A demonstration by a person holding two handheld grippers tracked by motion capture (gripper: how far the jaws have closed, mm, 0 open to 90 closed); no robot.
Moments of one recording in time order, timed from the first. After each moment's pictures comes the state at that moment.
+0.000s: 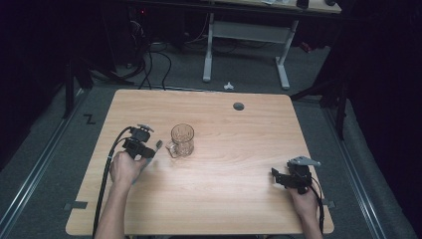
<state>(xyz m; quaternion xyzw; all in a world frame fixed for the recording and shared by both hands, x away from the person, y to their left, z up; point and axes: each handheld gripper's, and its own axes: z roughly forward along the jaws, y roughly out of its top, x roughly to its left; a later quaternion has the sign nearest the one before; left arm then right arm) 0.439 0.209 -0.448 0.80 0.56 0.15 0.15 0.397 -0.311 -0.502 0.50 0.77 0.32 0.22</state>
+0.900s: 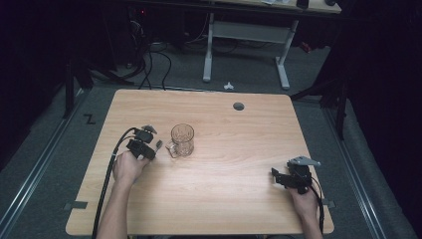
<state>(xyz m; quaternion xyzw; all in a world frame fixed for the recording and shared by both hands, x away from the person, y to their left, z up) 0.454 0.208 -0.467 0.81 0.56 0.09 0.13 0.397 -0.311 -0.502 0.50 0.77 0.32 0.22</state>
